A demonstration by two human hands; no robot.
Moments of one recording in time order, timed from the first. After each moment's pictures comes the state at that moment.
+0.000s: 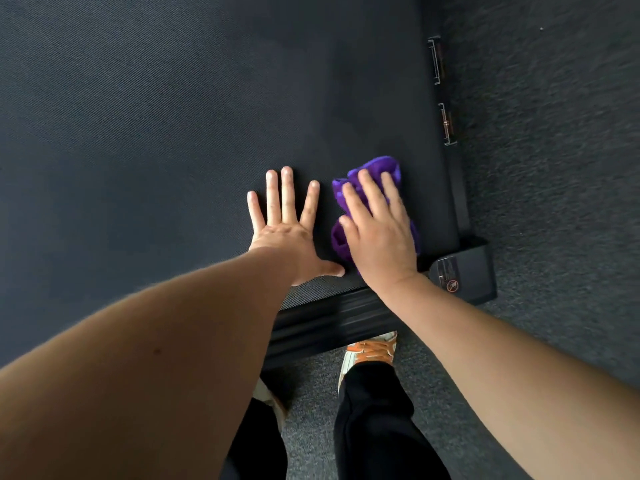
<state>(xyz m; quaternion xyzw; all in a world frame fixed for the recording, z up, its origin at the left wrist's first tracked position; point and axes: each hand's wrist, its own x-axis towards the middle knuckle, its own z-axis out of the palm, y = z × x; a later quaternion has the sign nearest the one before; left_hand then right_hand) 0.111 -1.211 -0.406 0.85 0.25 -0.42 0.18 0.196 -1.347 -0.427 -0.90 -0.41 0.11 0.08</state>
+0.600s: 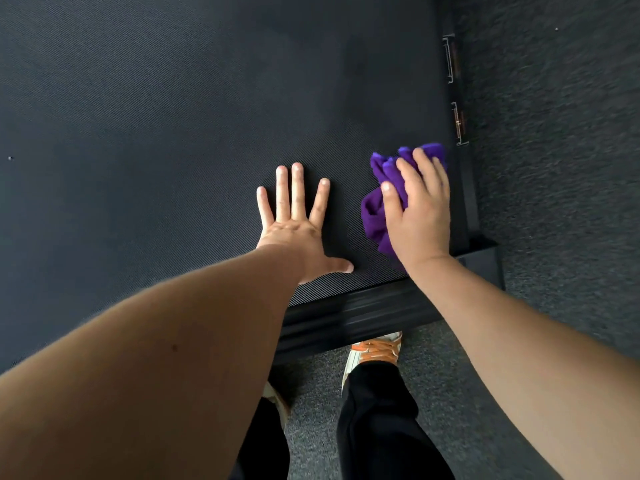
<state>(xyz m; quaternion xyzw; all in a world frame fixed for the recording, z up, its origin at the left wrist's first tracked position) 0.107 -1.211 -0.409 0.87 0.24 -0.40 0.18 0.234 -1.350 -0.428 -0.93 -0.27 0.11 0.21</state>
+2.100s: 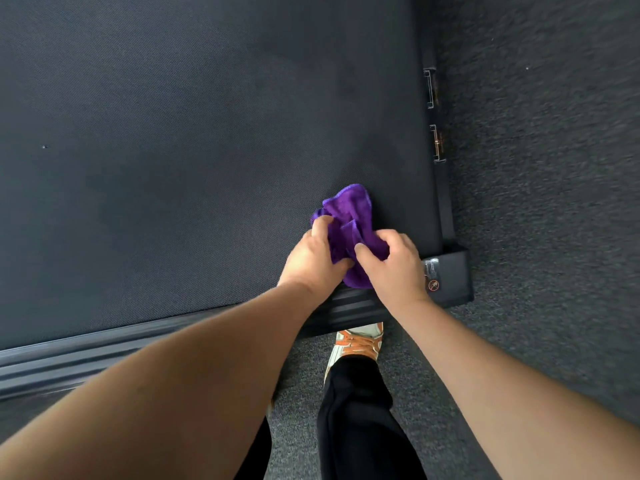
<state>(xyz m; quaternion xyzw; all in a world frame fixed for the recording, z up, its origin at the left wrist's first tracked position) 0.096 -1.269 -0.369 0.75 0.43 -0.20 0.47 0.185 -1.384 -0.366 -0.90 -0.11 0.35 0.24</state>
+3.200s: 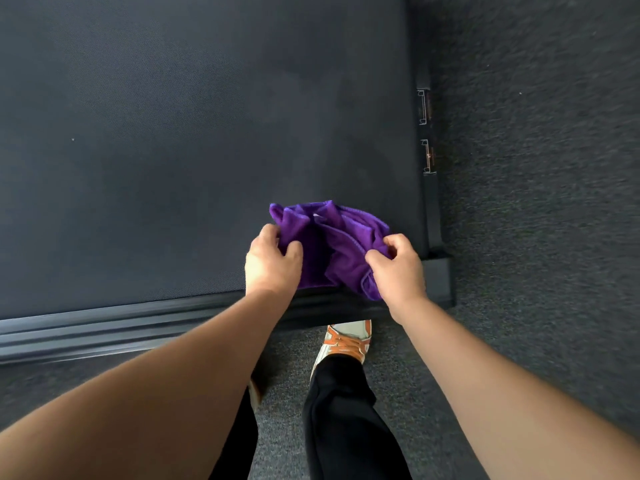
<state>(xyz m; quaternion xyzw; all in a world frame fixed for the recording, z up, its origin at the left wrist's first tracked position) 0.077 -1.269 -0.325 0.64 0.63 -0.06 0.44 0.203 -1.397 -0.335 -0.86 0.00 0.40 0.31</state>
